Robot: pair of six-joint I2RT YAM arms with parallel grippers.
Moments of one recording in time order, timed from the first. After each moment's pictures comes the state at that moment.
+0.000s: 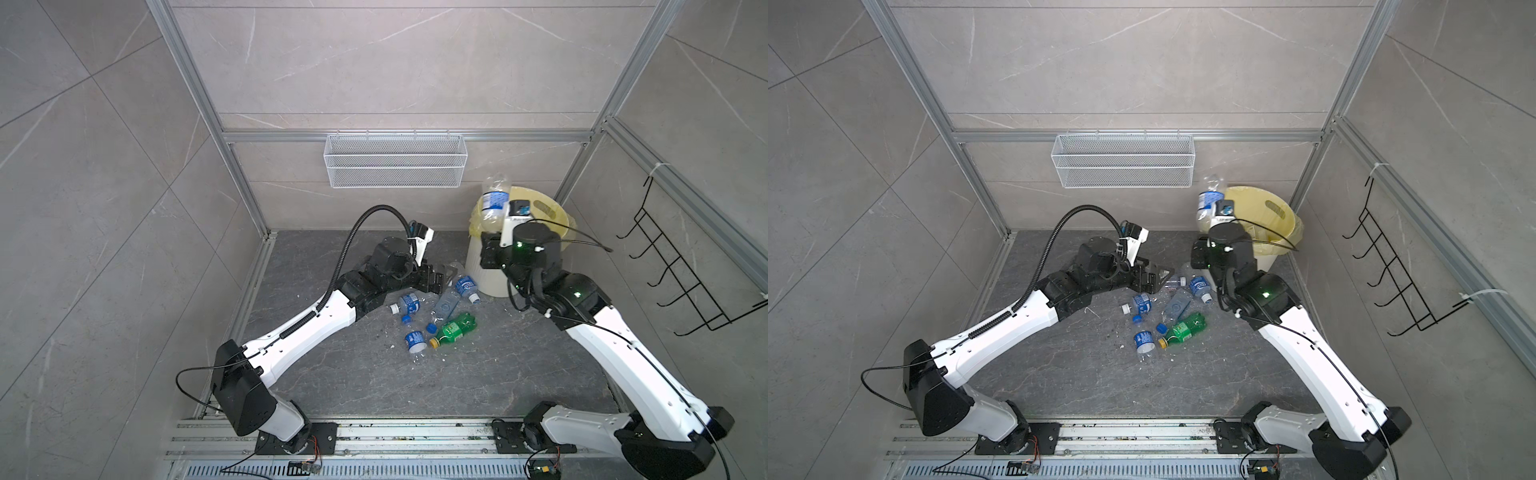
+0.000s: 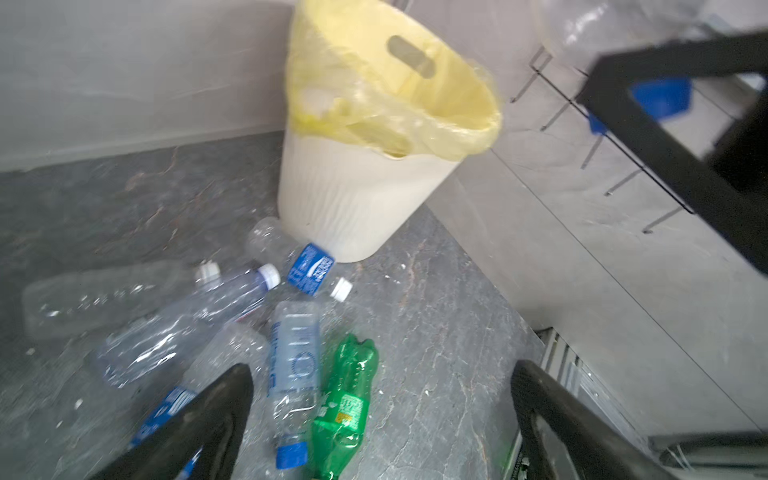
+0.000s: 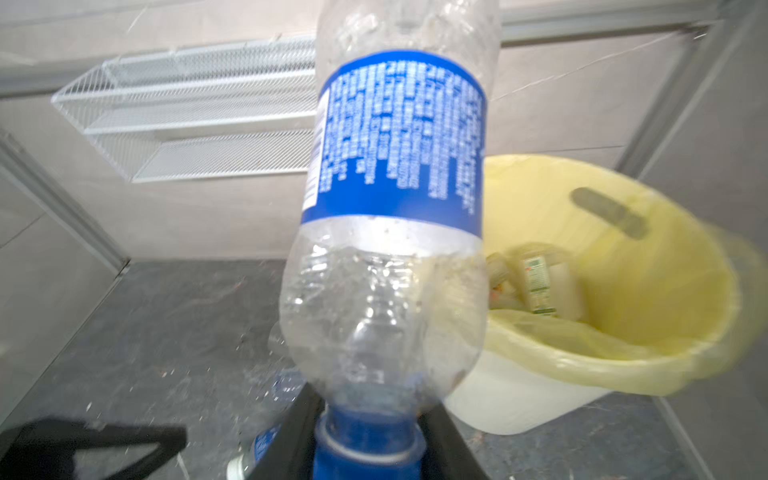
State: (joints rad) left arm -0.85 1.51 1.43 -0.27 0.20 -0.36; right arm 0.53 1.20 1.51 -0.63 0.46 0.24
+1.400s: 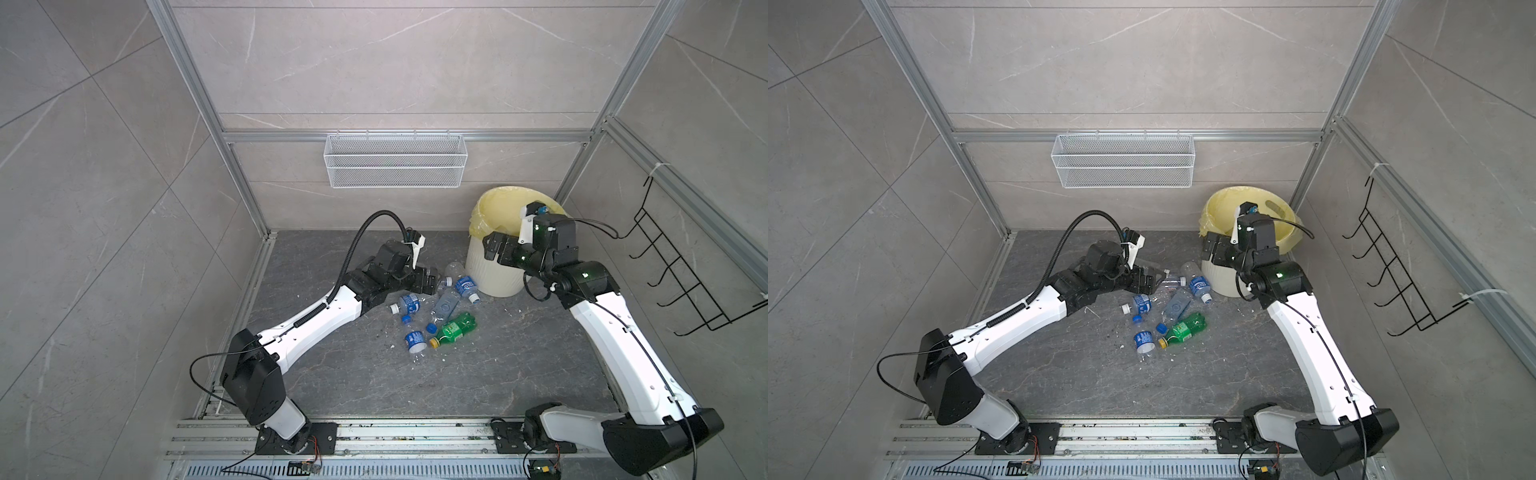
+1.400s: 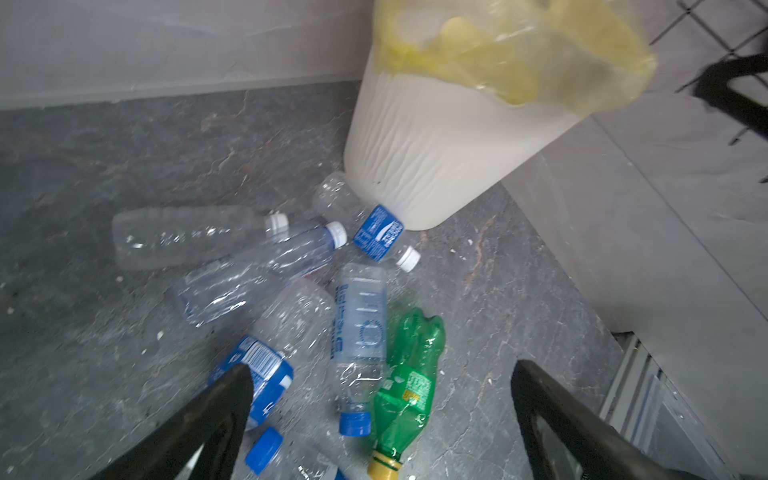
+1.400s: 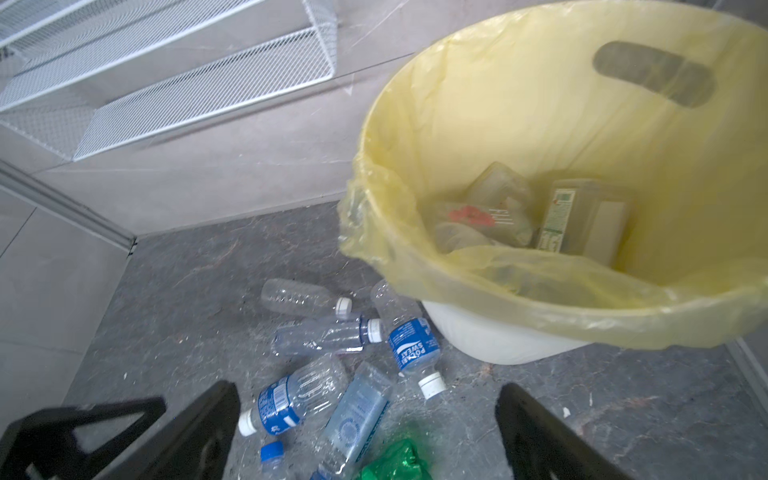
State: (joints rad) left arm -0.75 1.58 1.35 -0.34 0.12 -0.40; right arm 0.30 1.25 1.45 -0.74 0.09 0.35
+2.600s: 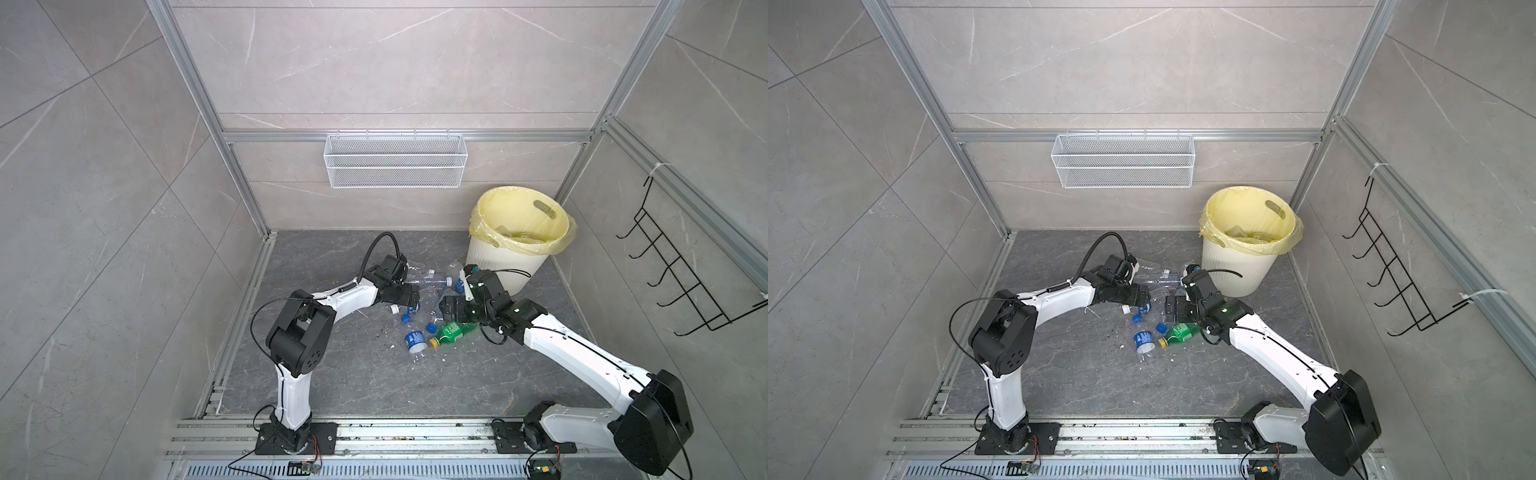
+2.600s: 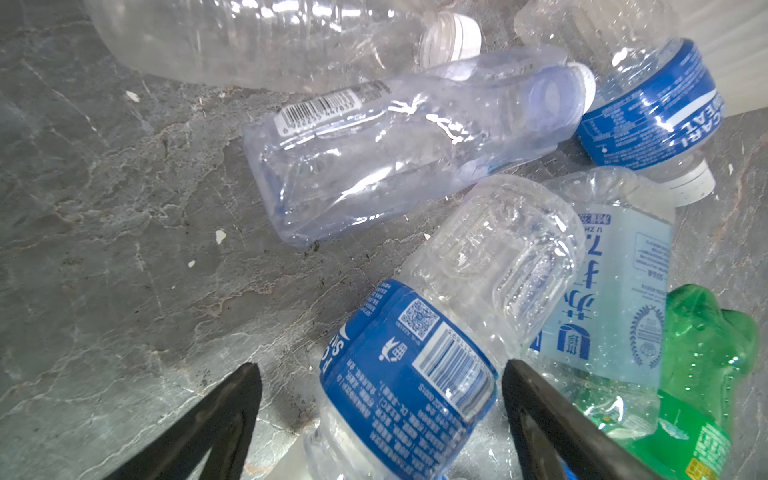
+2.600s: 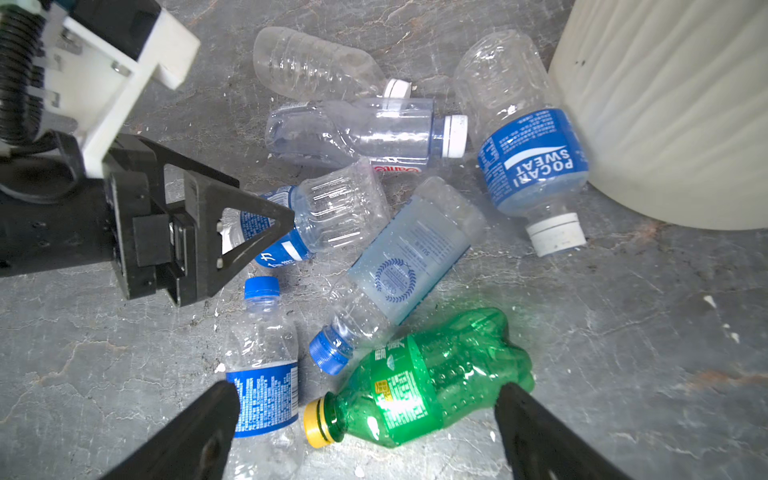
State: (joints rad) left arm -0.64 1.94 1.34 -0.36 0.15 -0.33; right arm 0.56 1.27 0.95 -0.52 0.06 0.44
